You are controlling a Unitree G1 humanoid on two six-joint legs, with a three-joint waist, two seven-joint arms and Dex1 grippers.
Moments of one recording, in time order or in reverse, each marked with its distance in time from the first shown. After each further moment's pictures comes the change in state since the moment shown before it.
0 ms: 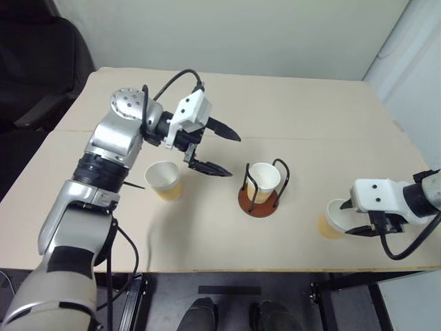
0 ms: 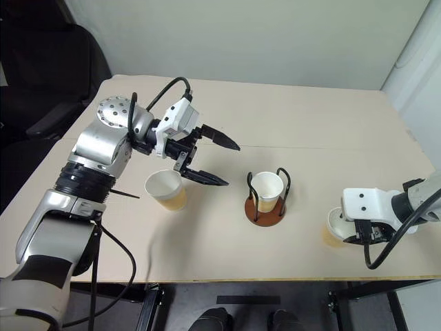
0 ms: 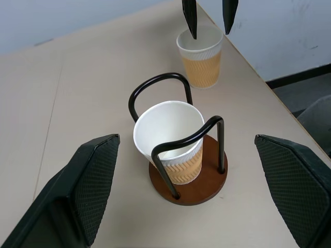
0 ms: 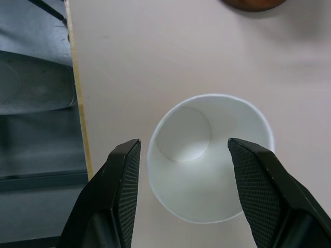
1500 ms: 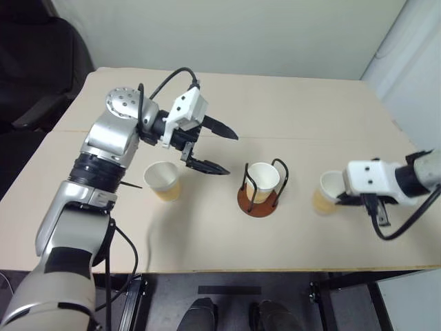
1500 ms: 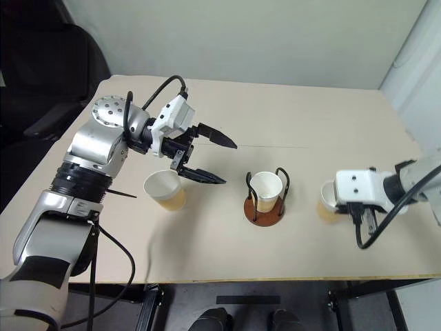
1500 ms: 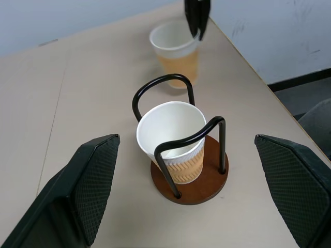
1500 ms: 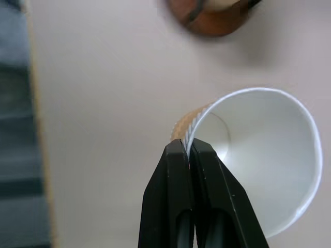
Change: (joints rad) left arm 0.006 0.013 0.017 -0.002 0.002 0.014 -0.001; right arm -0.338 0.104 0.124 0.096 -0.076 0.018 0.040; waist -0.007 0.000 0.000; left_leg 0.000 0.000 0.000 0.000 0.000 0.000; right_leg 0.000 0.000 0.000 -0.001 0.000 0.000
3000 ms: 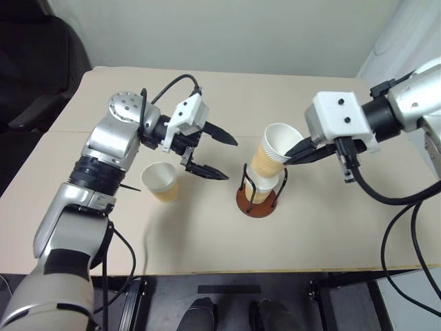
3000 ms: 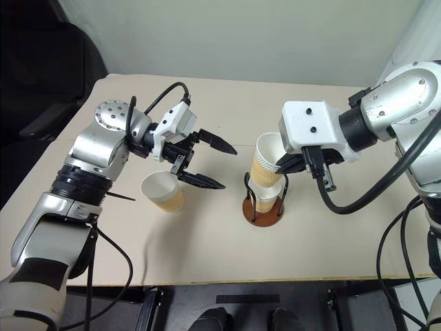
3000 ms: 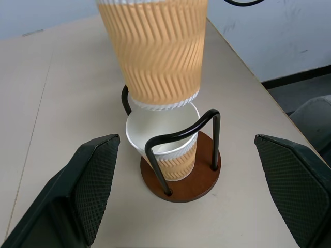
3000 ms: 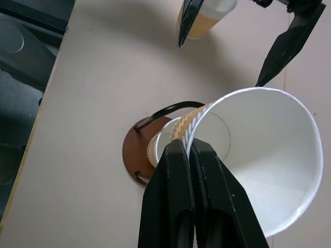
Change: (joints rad) left arm 0.016 0.009 -0.026 -0.020 -0.010 0.024 -0.002; right arm -0.531 0.301 0.172 0.003 0.067 0.176 0.133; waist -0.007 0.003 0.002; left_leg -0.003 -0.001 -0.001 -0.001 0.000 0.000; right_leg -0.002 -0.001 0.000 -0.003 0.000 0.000
